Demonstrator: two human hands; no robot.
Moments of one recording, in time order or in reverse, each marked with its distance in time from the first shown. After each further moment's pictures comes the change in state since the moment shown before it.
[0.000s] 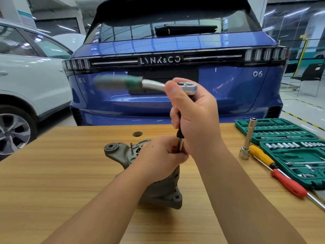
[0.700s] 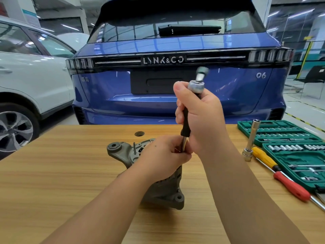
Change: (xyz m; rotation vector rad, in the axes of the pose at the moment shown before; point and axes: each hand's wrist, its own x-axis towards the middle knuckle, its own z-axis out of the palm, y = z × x) left_hand 0.000 0.000 -0.001 -0.006 0.000 0.003; right_hand 0.004 0.002 -0.007 0.048 0.043 0.107
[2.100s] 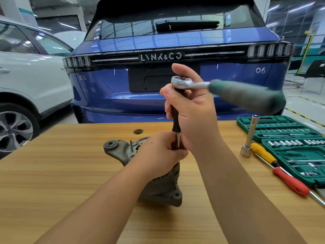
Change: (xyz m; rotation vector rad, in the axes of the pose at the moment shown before) left_hand 0.000 0.002 -0.001 -0.002 0.018 0.001; right_hand 0.000 0.006 0.005 -0.051 -0.123 -0.208
